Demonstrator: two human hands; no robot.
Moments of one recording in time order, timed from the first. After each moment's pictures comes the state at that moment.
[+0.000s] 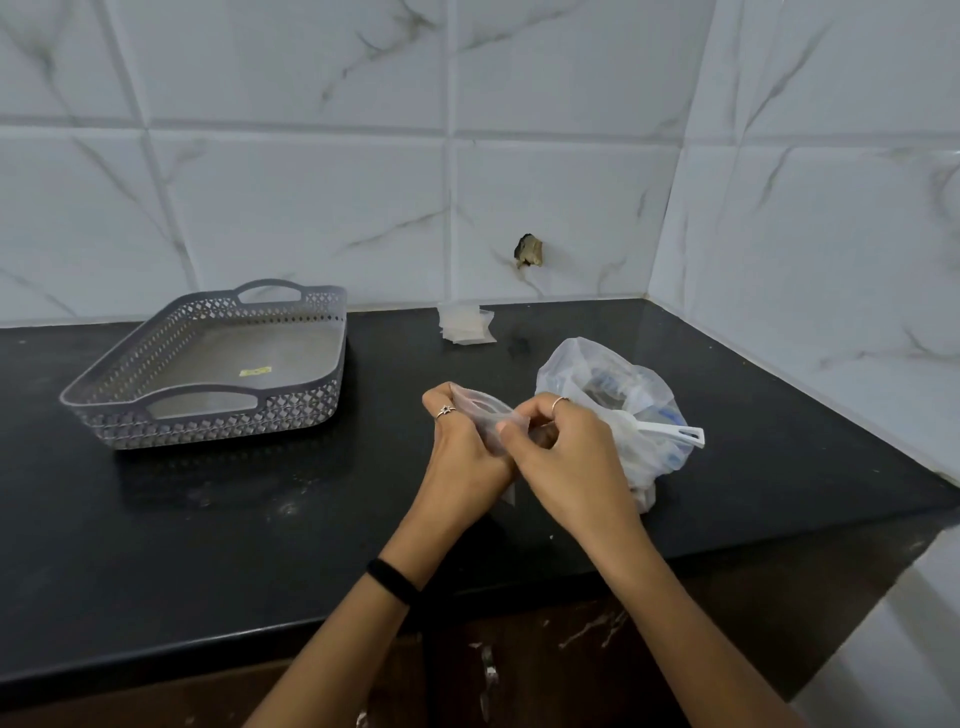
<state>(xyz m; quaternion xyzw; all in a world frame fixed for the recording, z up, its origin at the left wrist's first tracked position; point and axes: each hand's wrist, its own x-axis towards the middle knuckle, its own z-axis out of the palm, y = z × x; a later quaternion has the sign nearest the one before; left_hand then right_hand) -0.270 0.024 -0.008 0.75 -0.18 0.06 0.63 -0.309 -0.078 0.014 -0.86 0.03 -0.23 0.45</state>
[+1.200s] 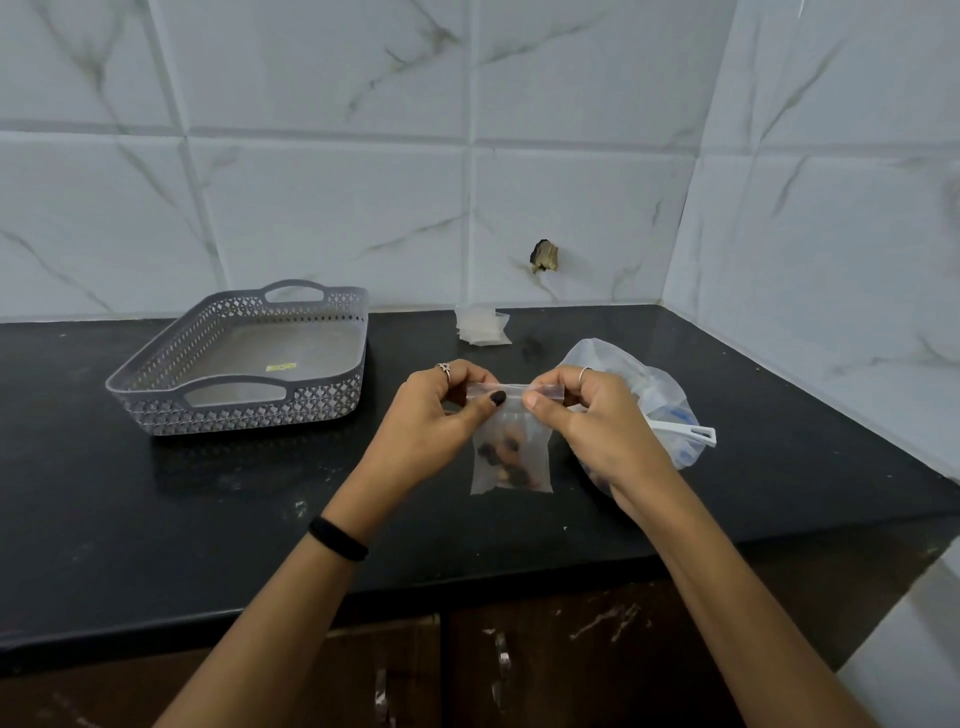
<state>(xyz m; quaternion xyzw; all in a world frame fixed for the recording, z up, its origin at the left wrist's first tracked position) -0.261 0.075 0.023 0.80 -0.28 0.11 0.53 -0.298 -0.095 0.031 -0.83 -0.03 -0.17 0.53</state>
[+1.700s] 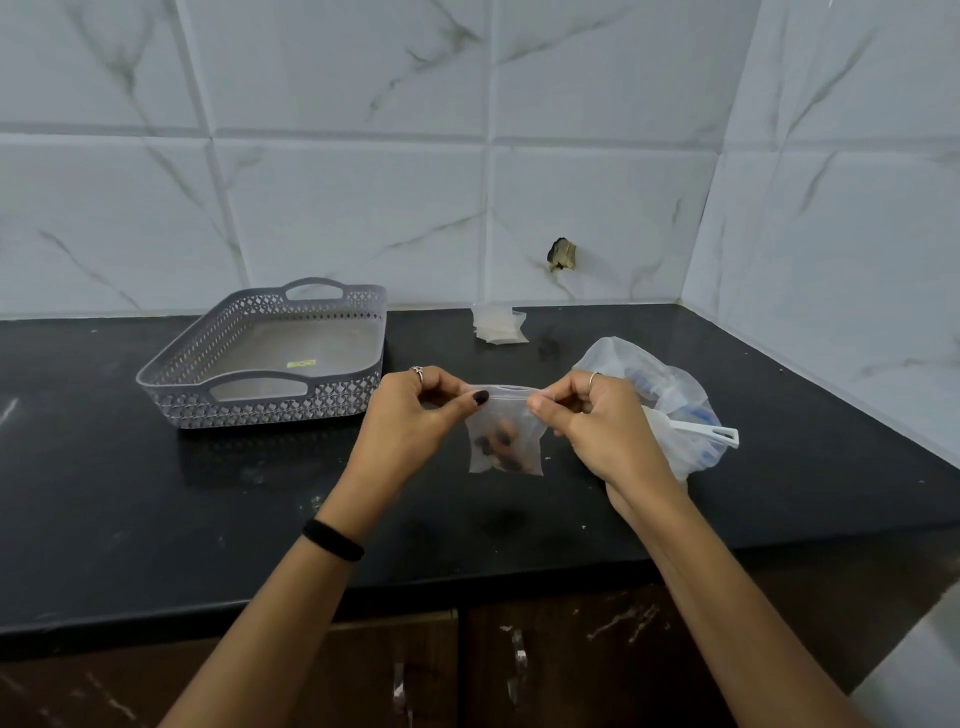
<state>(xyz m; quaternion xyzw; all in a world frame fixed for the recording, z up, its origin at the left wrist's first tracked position) -0.255 0.097 0.014 0.80 -0.18 0.14 0.56 -0.292 -0.084 0.022 -0.81 -0.02 -0.18 0.55</state>
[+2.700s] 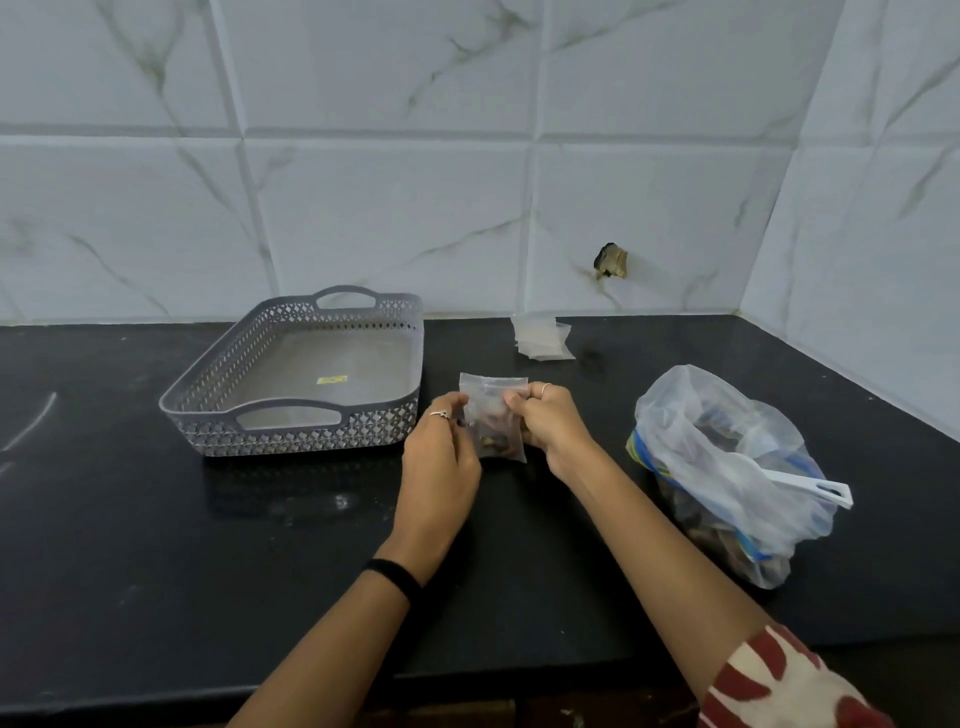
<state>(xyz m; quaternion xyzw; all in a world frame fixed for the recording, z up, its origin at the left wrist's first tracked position) -0.197 0.103 -0.036 0.83 -0.09 0.26 0.49 -0.131 -0.025 -0.028 -0.71 0.09 -0.03 0.69</state>
